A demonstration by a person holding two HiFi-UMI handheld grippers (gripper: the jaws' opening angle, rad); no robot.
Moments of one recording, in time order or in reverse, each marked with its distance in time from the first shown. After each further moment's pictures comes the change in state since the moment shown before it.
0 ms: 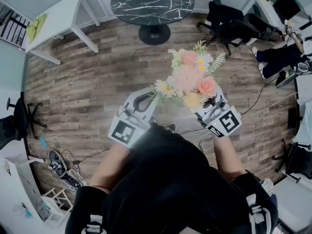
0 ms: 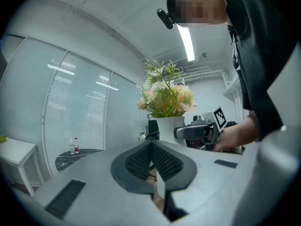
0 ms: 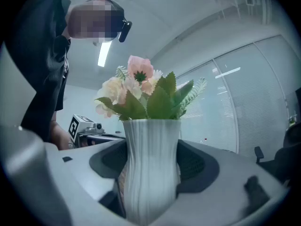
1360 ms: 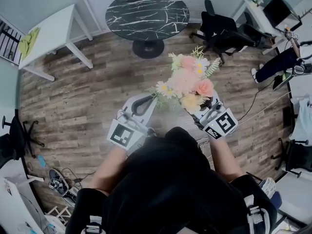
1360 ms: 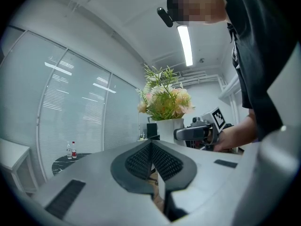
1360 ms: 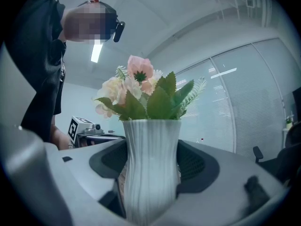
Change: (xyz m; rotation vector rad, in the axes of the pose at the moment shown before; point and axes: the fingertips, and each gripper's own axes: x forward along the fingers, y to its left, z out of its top) left arm 0.001 0.091 0.000 -0.013 -0.037 -0.058; right arm 0.082 -0.023 0.000 0.012 0.012 -0.068
